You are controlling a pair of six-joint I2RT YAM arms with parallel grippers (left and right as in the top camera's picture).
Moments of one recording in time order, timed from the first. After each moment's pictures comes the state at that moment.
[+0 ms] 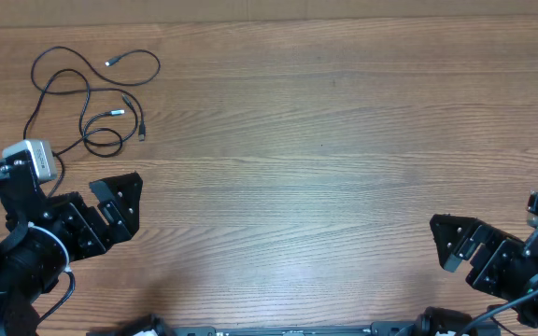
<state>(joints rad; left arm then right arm) 0.44 1.01 1.78 -1.58 0.57 -0.12 -0.20 0.80 1.56 -1.64 -0.35 0.30</state>
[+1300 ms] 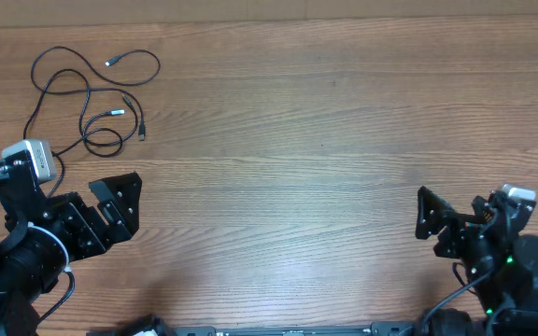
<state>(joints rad) 0.44 1.01 1.78 -1.58 0.56 -0.12 -0.10 0.39 0.73 -0.78 -0.18 0.26</state>
